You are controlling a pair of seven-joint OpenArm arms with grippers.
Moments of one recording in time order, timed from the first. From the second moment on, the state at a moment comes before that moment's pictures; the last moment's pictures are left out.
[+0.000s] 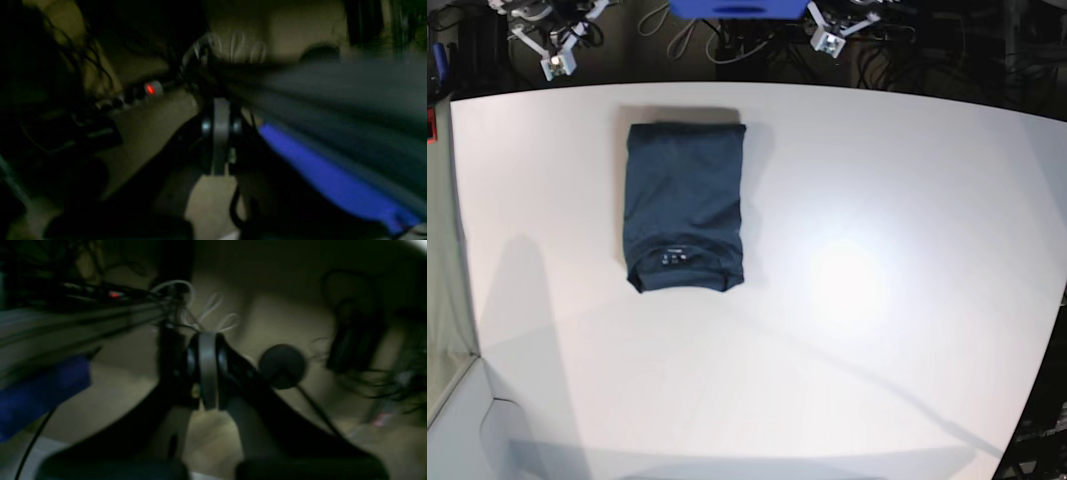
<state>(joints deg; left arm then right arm) 36.4 3.0 -7.6 76.7 9.2 -32.5 17.8 -40.0 -3.5 30.1 97.0 -1.5 39.9 -34.0</state>
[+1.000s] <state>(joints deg) 10.0 -7.3 -12.1 19.2 8.4 -32.1 -4.6 -28.8 -2.5 15.2 40.3 -1.3 37.0 8.4</state>
